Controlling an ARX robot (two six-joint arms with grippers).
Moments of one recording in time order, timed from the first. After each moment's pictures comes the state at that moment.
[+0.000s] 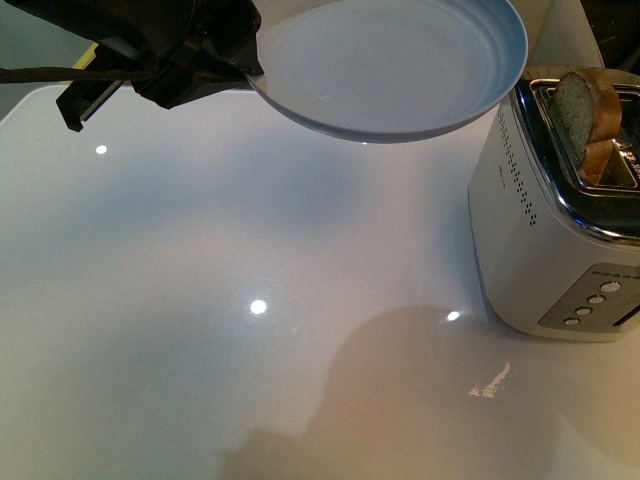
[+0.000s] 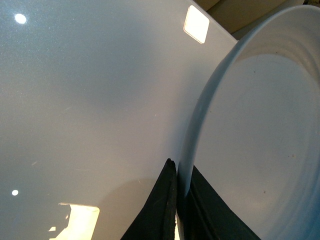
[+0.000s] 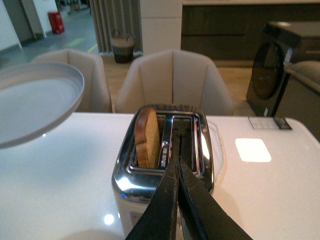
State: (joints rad) left arm -0.40 1.77 1.06 0.01 0.13 -0.81; right arm 0.00 0.04 0.02 0.01 0.00 -0.01
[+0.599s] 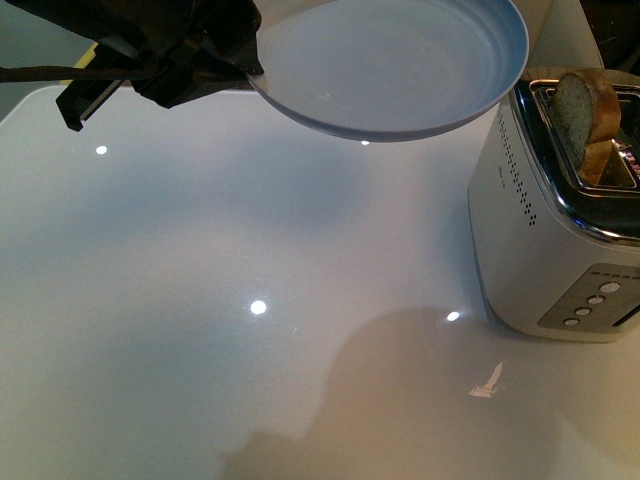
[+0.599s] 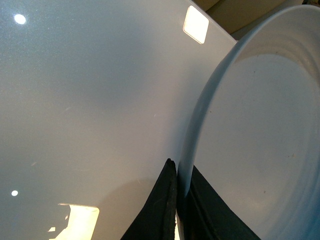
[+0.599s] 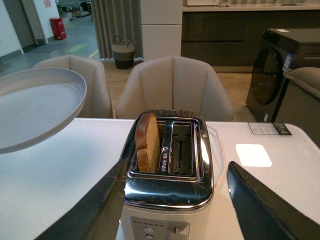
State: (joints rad) left arm -0.40 1.77 1.06 0.01 0.13 -0.81; right arm 0.00 0.01 0.02 0.00 0.00 -0.01
